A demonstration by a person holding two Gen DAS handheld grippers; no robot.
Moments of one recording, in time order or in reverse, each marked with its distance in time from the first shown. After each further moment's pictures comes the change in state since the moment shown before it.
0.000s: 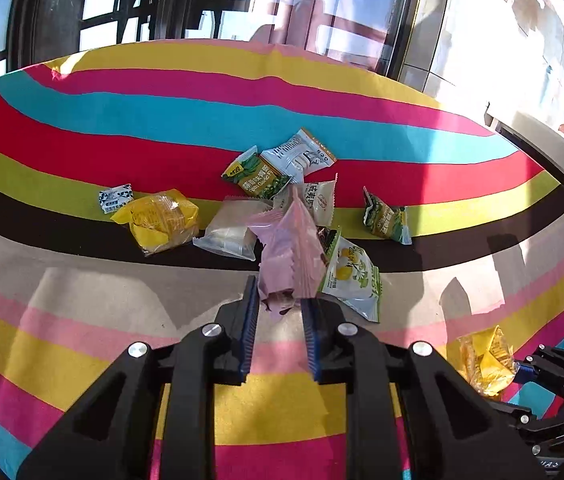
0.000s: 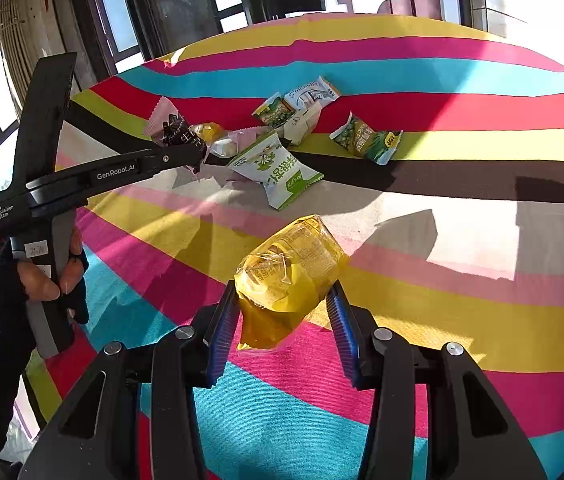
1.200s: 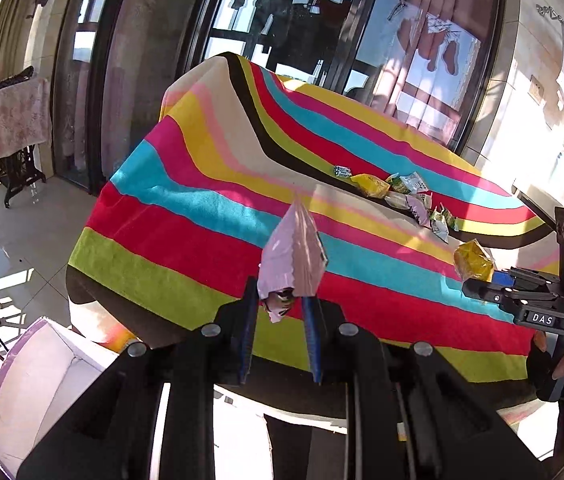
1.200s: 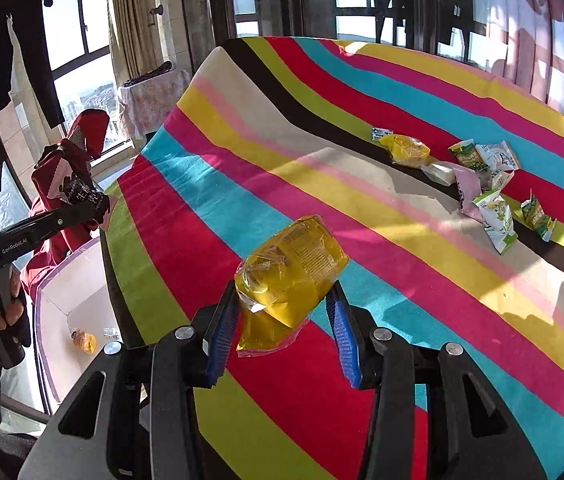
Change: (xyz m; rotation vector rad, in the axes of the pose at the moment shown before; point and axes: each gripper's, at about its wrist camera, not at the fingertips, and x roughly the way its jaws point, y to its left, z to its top) left arm -0.267 0.169 -0.180 -0.267 -0.168 0.173; right arm -0.013 0.208 -0.029 -0.350 0.012 0.186
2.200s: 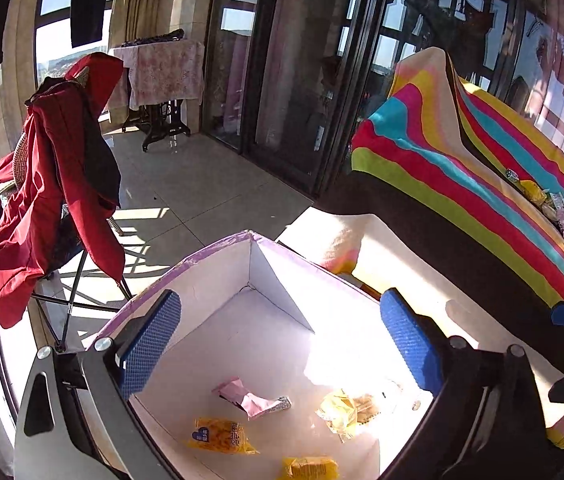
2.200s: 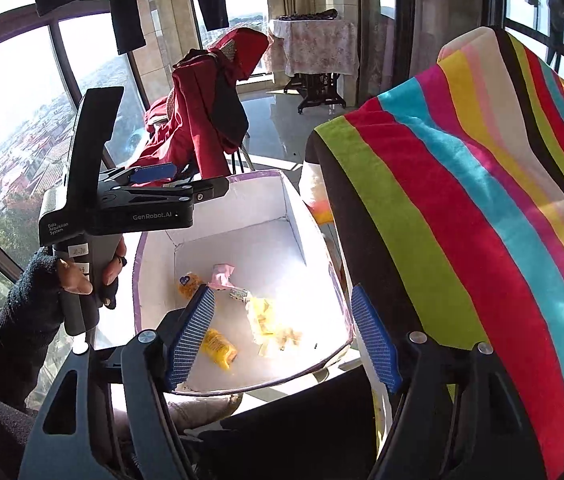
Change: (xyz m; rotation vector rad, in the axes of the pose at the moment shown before) left arm -0.062 0.126 -0.070 -0.212 0.025 0.480; right arm 0.043 0.189 -0.006 -0.341 0.135 0.345
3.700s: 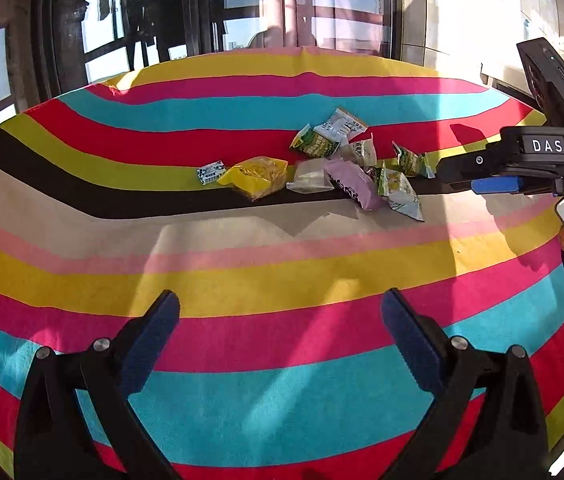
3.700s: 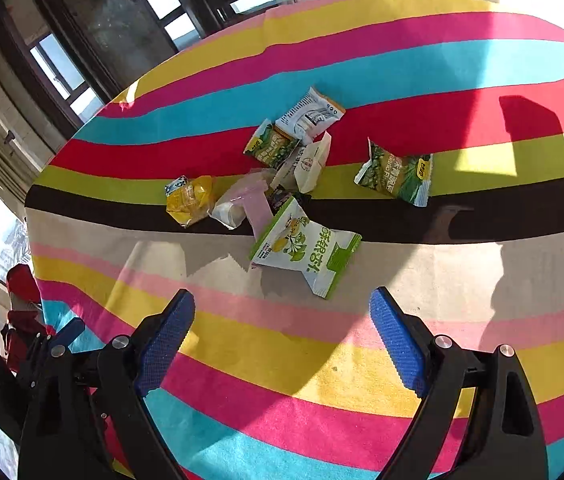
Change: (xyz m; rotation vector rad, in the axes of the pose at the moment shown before) left arm 0.069 -0.412 0.059 0.665 0.060 -0.526; right arm -0.162 -0.399 -0.114 1.085 -0.166 -0.425
